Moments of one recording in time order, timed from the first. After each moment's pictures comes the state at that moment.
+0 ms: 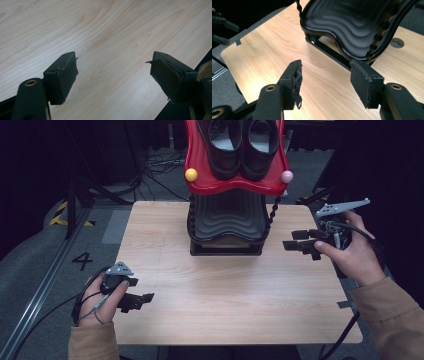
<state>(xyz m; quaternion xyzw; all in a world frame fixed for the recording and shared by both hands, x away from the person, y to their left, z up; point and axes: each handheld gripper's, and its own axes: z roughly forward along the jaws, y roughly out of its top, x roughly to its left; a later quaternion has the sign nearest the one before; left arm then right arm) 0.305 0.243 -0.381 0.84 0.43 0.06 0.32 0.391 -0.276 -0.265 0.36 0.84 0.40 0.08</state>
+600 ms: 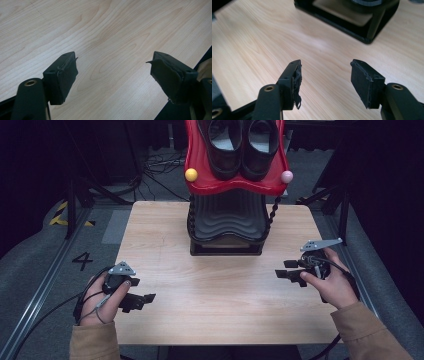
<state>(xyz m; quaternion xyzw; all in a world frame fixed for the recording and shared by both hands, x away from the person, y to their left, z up) 0.306 0.240 -0.382 0.85 0.42 0.06 0.32 0.384 -0.288 -0.378 0.39 0.84 0.37 0.06</state>
